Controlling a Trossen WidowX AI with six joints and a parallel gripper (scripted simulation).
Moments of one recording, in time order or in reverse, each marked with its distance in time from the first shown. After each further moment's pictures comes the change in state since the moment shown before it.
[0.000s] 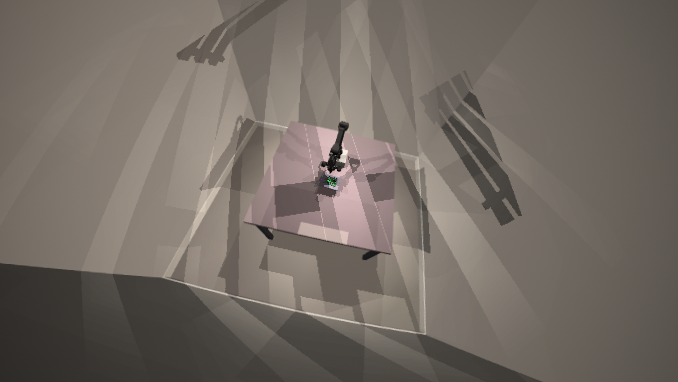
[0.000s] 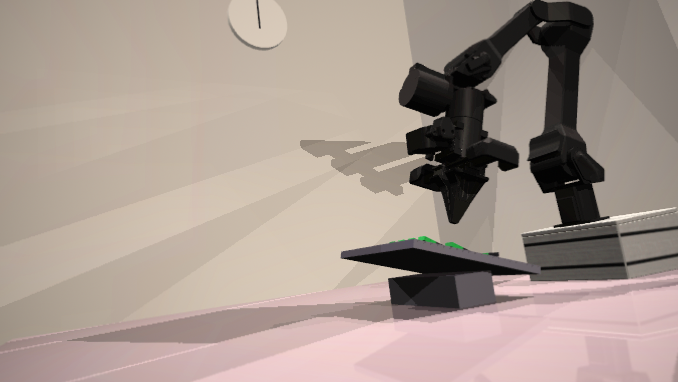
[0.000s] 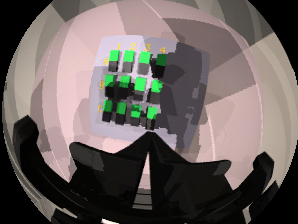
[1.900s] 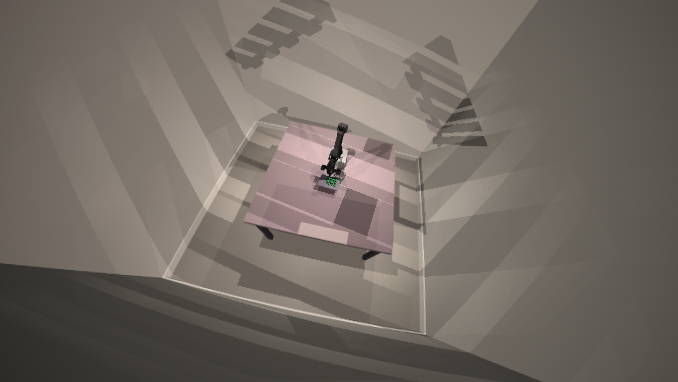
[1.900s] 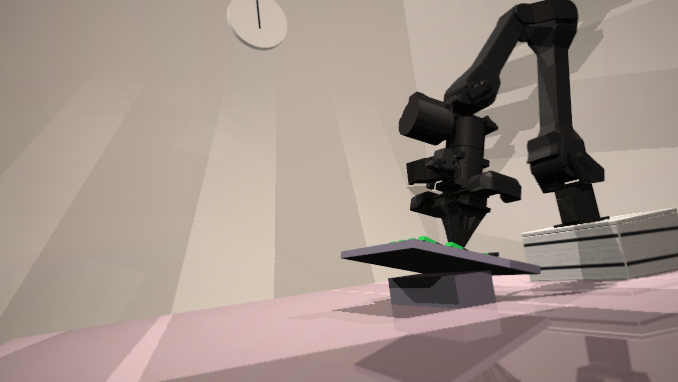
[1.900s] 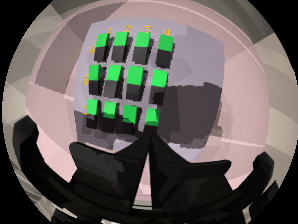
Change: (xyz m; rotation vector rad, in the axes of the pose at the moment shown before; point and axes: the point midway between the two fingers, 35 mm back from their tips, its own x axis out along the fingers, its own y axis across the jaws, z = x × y) arm 0.044 -0.001 -0.009 -0.002 0.007 0.001
